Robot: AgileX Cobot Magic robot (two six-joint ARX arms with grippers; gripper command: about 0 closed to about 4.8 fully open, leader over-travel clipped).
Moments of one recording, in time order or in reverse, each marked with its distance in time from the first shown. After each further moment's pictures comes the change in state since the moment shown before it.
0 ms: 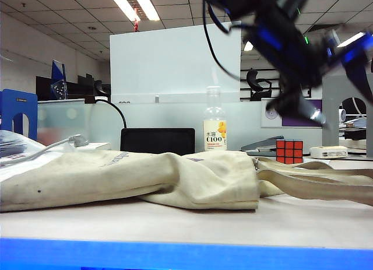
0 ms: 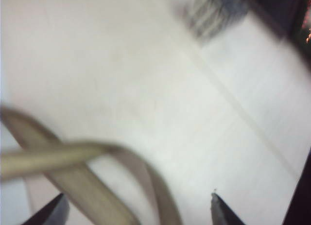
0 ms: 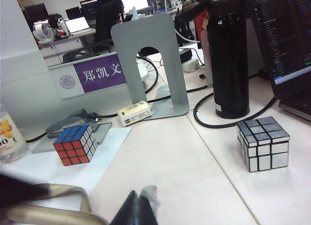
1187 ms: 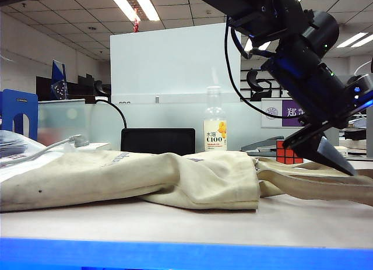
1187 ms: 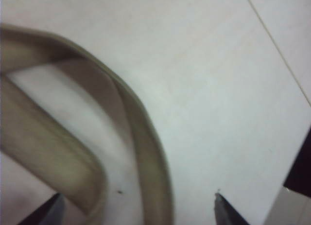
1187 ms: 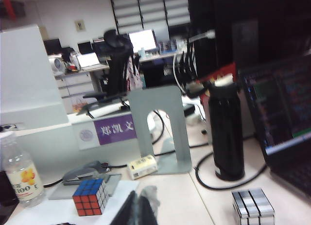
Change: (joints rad) left arm -0.061 0.084 0.008 -0.142 0.074 0.016; right arm 0.026 0.001 0.318 -0.164 0.003 -0.089
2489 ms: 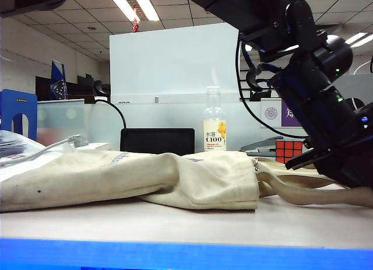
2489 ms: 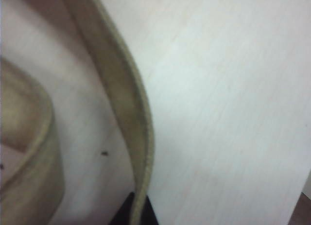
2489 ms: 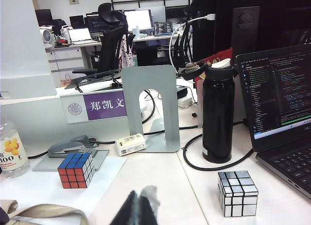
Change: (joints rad) left arm -0.025 0.043 -0.009 -0.123 -0.006 0.187; right arm 0.115 0.000 -0.006 -0.072 0.127 -0.074
